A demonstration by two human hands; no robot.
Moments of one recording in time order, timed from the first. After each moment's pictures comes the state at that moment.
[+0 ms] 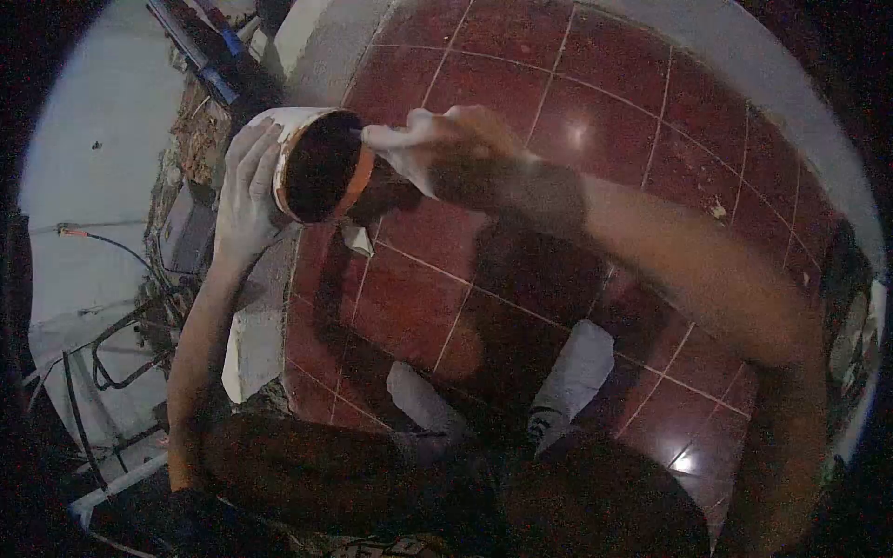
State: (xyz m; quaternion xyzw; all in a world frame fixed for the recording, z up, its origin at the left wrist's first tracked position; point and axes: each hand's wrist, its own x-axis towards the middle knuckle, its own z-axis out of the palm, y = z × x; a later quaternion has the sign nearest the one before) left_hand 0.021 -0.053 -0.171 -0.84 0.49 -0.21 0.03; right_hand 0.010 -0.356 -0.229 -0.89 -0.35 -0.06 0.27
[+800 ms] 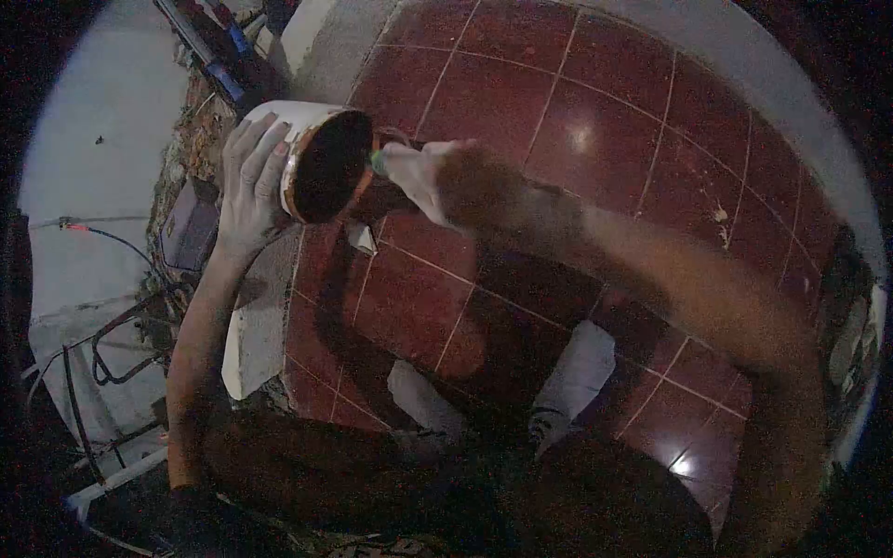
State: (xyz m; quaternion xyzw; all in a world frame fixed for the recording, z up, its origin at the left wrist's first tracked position) left_hand 0.017 -0.062 -0.160 -0.83 0.51 -0.23 0.04; right_hand -0.002 -0.345 -0.259 -0.81 -0.43 -0.15 0.36
